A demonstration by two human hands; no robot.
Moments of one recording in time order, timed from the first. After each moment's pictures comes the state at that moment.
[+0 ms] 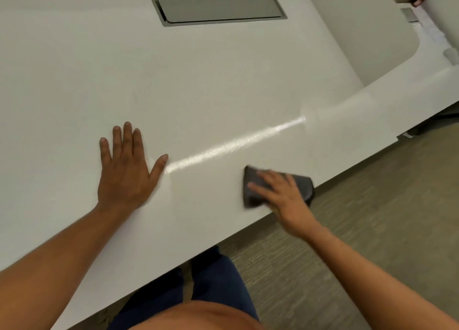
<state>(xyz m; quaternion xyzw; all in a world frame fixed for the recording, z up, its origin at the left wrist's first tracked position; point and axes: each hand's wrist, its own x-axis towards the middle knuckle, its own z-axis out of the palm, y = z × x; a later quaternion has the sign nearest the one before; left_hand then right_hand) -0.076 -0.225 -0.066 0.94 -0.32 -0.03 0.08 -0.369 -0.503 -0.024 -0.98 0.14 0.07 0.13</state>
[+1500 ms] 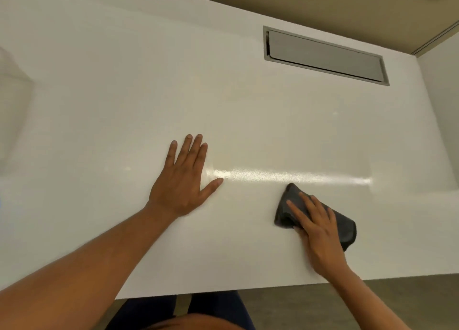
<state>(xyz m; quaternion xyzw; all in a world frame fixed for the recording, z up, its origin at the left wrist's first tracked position) -0.073 -0.227 -0.065 0.95 -0.29 -0.04 0.08 -0.282 -0.551 -0.034 -0.99 0.07 0.10 0.11</state>
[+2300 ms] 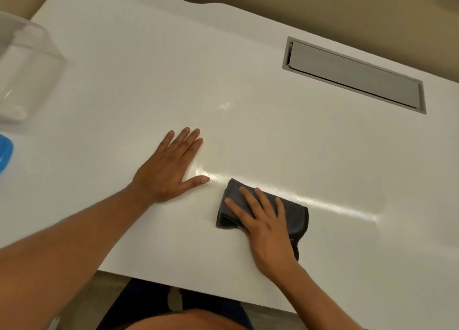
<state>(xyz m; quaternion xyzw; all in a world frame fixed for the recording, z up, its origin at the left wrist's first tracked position) -0.074 -0.228 -0.060 0.96 -0.29 -0.05 0.04 -0.227 -0.505 -0.045 -0.98 -0.13 0.09 0.10</state>
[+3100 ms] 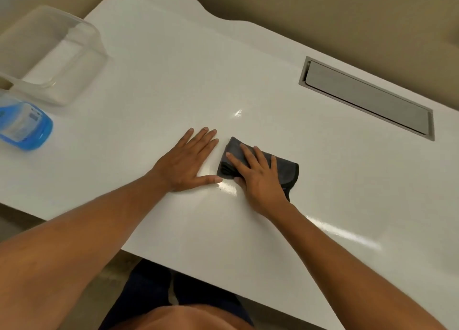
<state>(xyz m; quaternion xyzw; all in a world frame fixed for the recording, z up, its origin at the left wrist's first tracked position) -0.078 -0.227 -0.055 0.95 -0.29 -0.05 0.06 -0.108 -0.480 -0.035 -0.97 -0.19 0.09 0.10</state>
